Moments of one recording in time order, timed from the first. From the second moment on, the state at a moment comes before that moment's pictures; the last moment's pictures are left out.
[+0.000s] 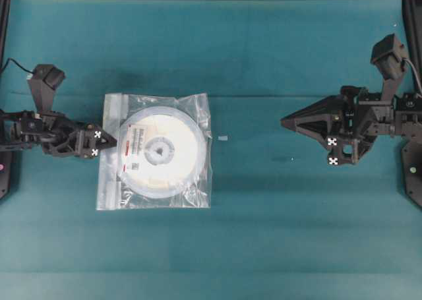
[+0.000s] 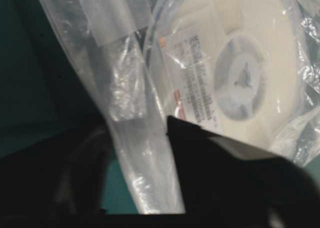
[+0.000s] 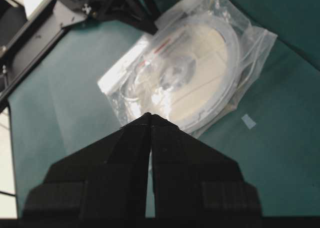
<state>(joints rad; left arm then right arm) 0.20 -0.17 1.28 0.02 -0.41 -1.09 -0.06 -0.55 1.08 0.50 -0.22 0.27</state>
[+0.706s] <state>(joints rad) 0.20 -0.17 1.27 0.02 -0.40 -1.08 -0.05 -0.45 1.07 0.56 -0.06 0.42</state>
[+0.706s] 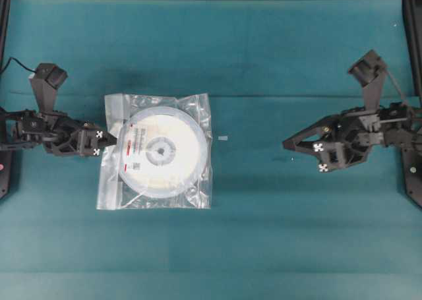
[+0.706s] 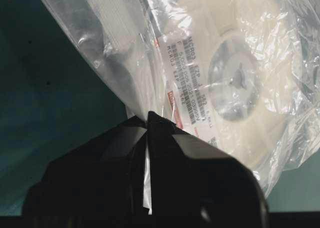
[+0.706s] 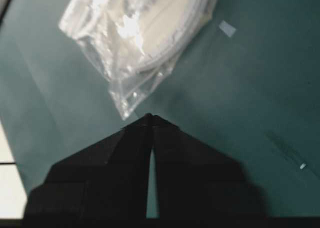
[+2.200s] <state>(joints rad) 0.20 -0.19 1.26 0.02 -0.37 -1.08 -0.11 0.19 0.64 0.57 -0.03 0.42</state>
